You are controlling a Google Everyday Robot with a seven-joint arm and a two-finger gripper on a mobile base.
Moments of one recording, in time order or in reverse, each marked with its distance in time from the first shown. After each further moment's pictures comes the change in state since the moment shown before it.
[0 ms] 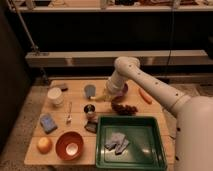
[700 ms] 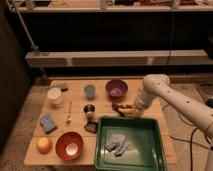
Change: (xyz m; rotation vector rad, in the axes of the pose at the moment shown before) arm 0.148 0.116 -0.004 -0.006 0.135 0.514
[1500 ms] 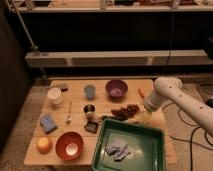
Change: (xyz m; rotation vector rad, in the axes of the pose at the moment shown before) arm 0.021 -0.003 -0.015 0.067 -0.036 0.090
